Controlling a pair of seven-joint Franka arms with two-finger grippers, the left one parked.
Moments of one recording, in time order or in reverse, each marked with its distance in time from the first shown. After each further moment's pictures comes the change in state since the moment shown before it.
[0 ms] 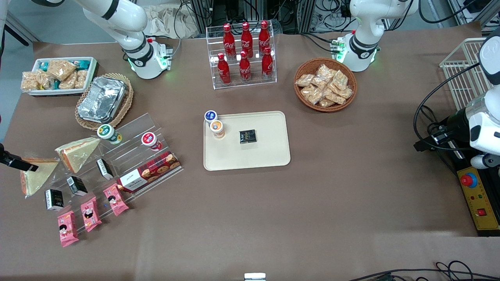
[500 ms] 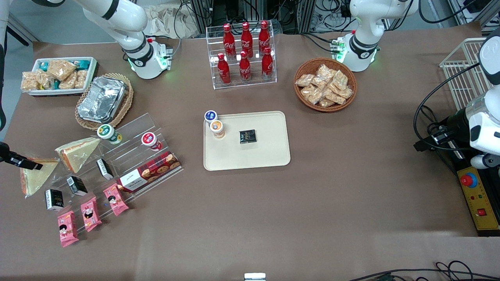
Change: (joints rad) arm 0.005 0.007 0.004 -0.015 0.000 0.000 -0.025
